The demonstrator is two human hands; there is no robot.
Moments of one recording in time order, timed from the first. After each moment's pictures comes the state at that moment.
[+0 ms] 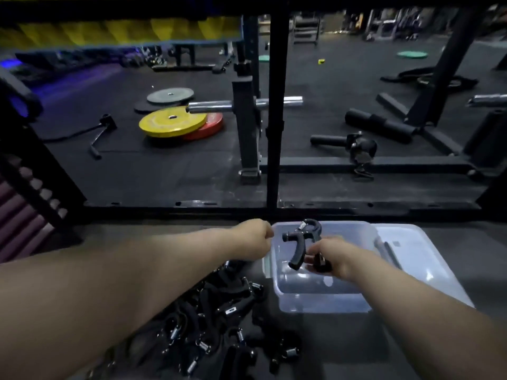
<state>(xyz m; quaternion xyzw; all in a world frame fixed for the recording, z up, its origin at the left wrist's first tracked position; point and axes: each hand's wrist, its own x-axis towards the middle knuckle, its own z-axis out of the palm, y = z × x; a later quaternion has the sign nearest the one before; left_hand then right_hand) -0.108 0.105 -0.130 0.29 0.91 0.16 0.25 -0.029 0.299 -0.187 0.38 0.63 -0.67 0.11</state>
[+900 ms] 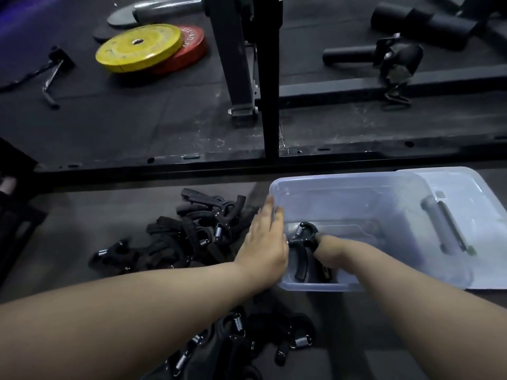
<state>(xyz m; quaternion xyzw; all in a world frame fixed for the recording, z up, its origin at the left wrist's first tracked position) -0.116 0.148 -0.312 0.29 0.92 0.20 0.19 -0.085 0.330 -0.383 0.24 0.87 -0.28 0.34</state>
